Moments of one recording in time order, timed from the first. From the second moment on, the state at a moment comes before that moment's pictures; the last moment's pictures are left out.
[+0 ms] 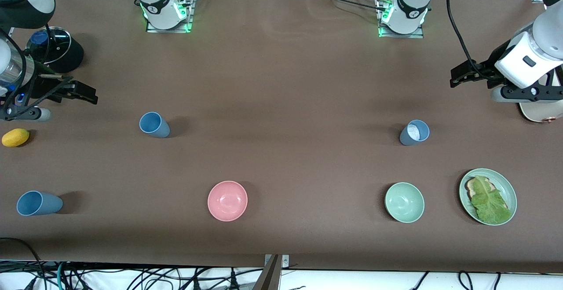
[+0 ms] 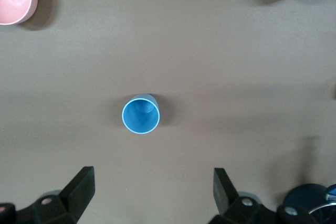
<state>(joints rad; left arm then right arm) -0.05 0.05 -0.04 -1.59 -0.03 1.52 -0.09 0.01 0.14 0.01 -1.58 -0.01 1.62 0.06</state>
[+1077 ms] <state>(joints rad) 0.04 0.23 -0.05 -2.10 0.05 2.28 0.17 -0.07 0.39 0.01 -1.61 0.08 1.64 0.11</state>
